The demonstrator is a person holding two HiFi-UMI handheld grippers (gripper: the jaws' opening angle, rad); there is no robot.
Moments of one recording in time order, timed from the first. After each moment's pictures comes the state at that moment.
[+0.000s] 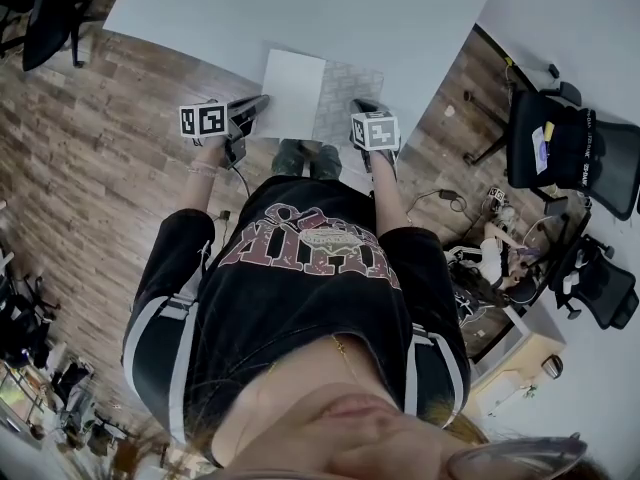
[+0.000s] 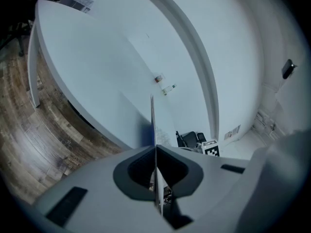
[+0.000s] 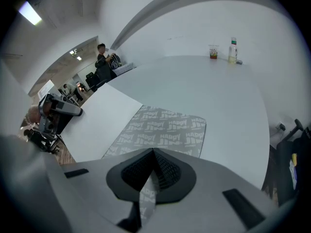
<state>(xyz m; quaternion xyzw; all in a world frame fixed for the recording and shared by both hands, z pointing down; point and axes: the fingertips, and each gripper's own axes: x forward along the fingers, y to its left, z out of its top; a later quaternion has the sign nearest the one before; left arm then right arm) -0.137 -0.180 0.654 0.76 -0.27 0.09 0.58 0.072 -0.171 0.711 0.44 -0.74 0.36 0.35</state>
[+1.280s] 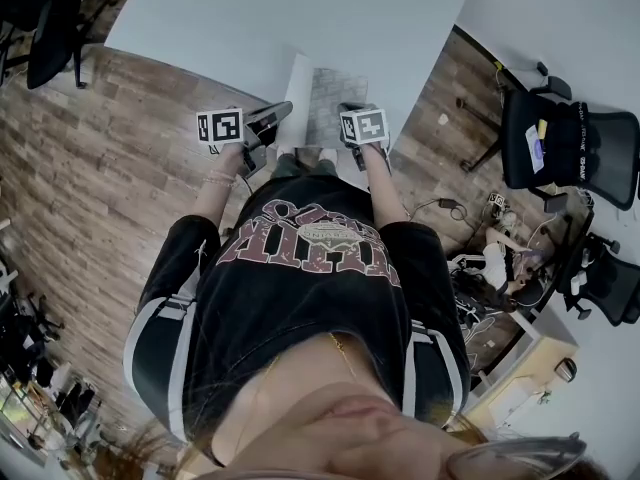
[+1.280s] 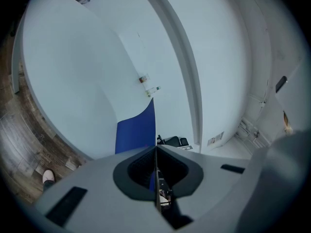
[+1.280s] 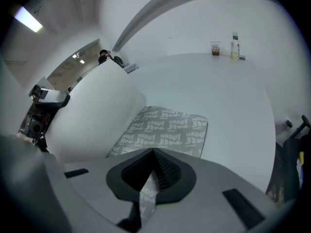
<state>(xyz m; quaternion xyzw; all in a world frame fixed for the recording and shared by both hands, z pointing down) -0.061 -0.171 0.595 0.78 -0.21 0.01 0.60 0.066 -0.173 0.710 0.42 -0.75 0.38 0.34</state>
